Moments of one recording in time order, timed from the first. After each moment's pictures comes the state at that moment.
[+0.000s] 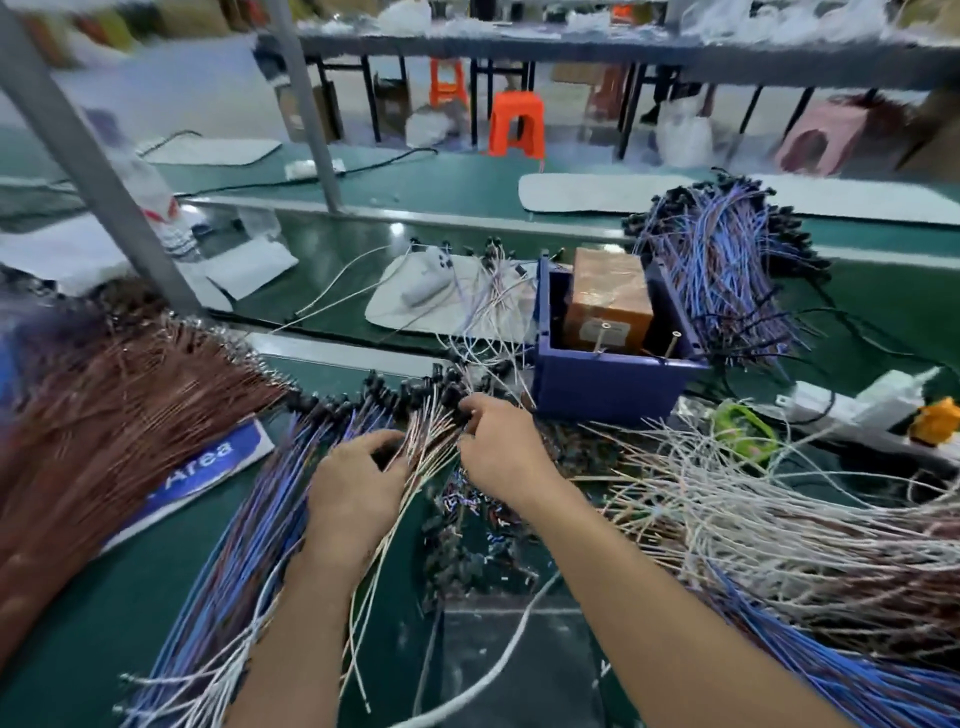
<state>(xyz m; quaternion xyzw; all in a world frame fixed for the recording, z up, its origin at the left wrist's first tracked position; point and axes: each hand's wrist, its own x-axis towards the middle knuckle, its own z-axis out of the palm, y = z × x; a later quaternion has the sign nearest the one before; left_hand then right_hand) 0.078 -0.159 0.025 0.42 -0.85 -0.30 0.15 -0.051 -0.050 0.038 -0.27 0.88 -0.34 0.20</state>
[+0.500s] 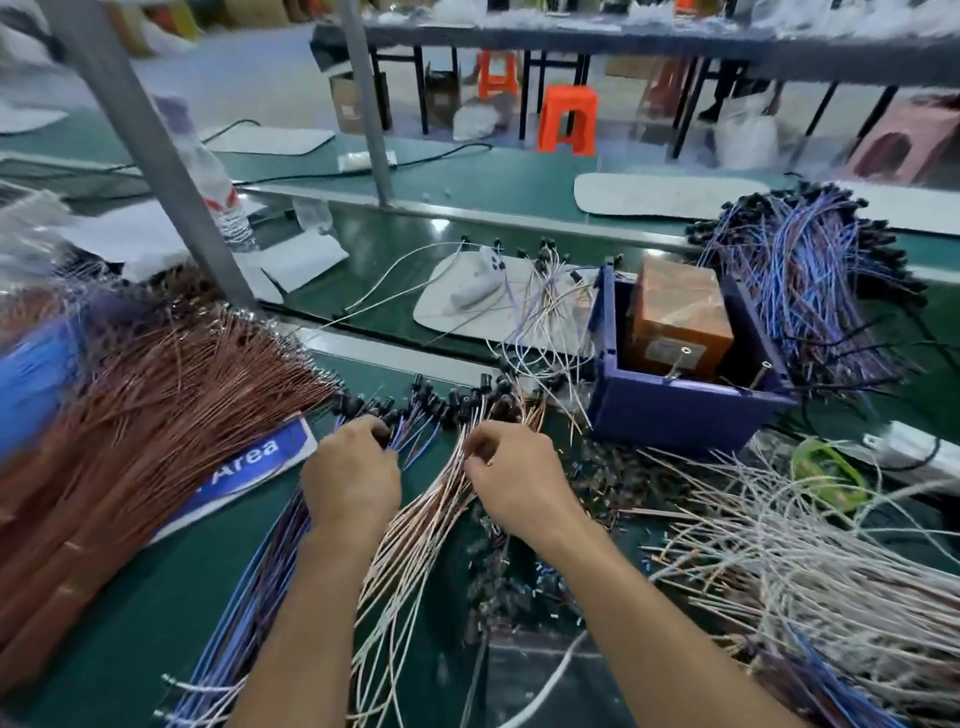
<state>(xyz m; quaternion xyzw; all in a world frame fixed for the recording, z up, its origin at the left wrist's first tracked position) 0.078 -0.205 0.031 0.51 -0.83 -0.17 0.14 -0.029 -0.072 0.036 -0.31 0.86 -0.35 0.21</state>
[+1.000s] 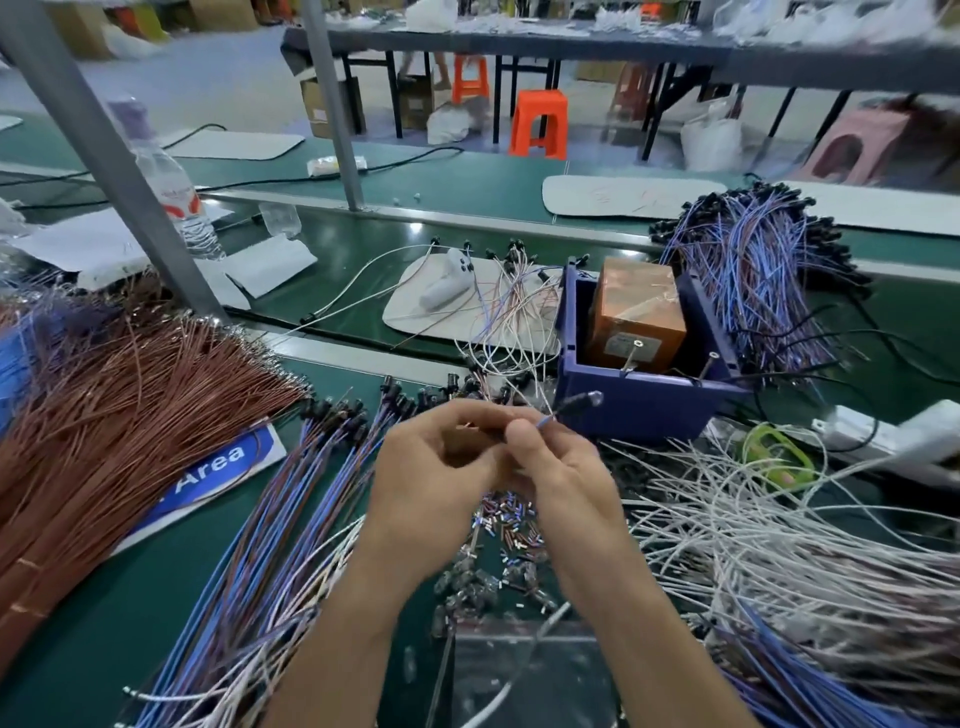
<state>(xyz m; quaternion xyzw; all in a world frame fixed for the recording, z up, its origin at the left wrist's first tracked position) 0.069 -0.105 0.098 0.17 -0.71 -0.64 0.23 -0.004 -0.001 0.087 -0.18 0.56 -0.75 0.30</state>
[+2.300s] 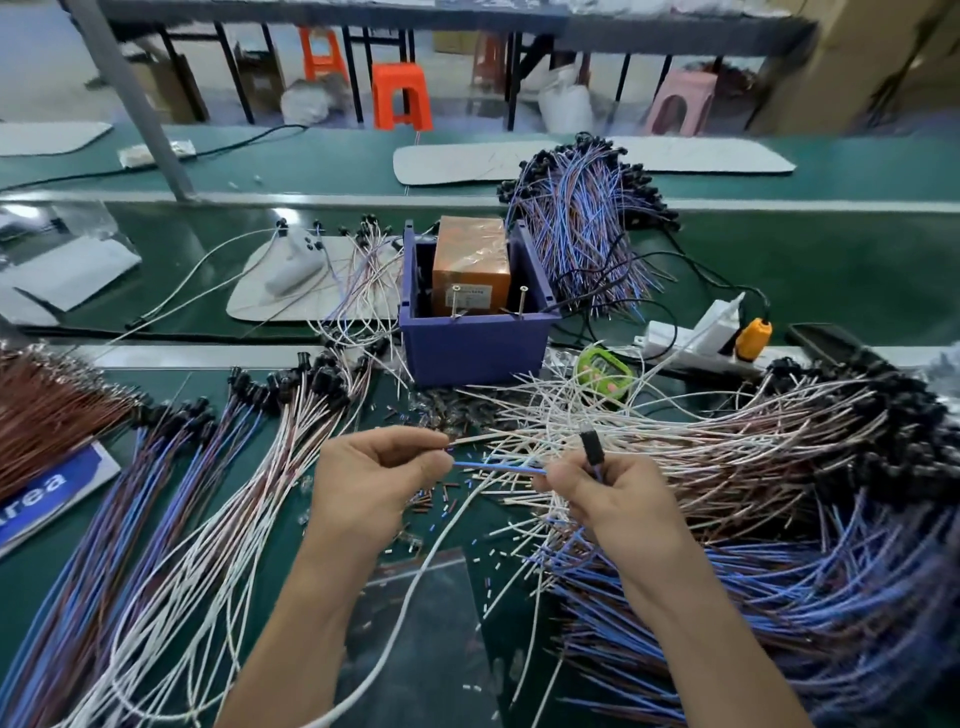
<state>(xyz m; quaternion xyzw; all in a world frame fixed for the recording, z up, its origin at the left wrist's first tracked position) 0.050 -0.035 0.062 0.22 -0.67 -0.69 0.16 -0.016 0.169 0.060 -0.05 0.72 -0.66 0.18</state>
